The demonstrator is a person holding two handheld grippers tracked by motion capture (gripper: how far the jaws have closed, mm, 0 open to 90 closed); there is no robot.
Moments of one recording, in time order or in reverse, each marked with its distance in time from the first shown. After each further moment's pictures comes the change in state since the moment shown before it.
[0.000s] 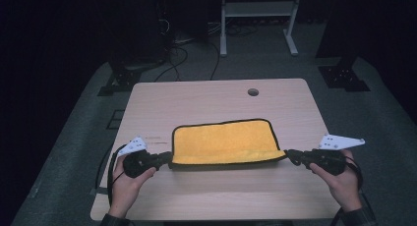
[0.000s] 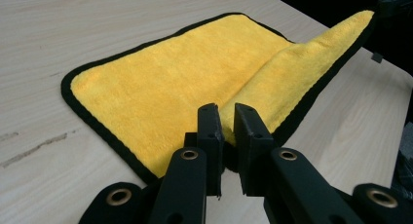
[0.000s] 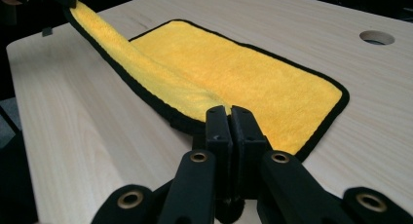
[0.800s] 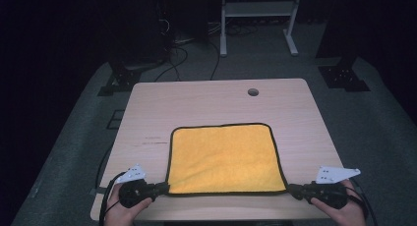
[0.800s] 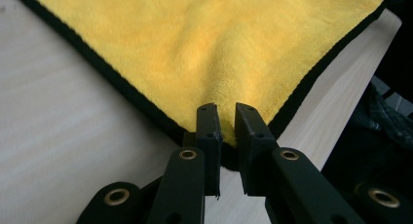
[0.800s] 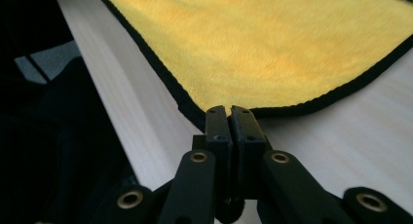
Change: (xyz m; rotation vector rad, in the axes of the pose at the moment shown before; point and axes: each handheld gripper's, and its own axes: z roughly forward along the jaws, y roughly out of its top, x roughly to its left) left arm -0.024 -0.062 -0.014 0.162 -0.028 -0.065; right arm 0.046 -0.054 -0.007 0.166 0.095 -0.011
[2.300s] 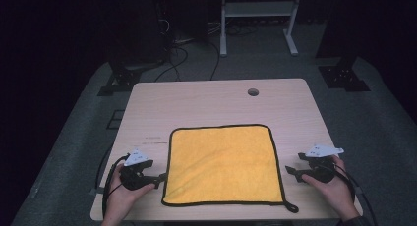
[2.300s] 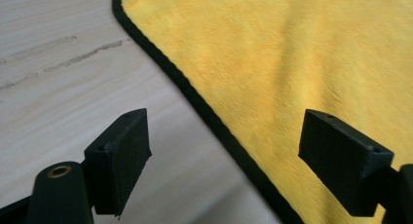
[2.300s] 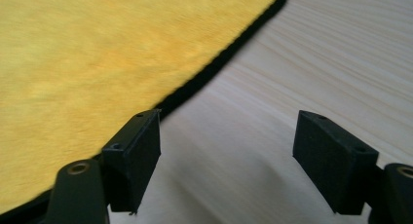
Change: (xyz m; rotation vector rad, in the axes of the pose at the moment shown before) left arm 0.042 0.030 0.019 0.013 0.234 0.054; right arm -0.076 0.004 0.041 0.046 -0.325 0.075
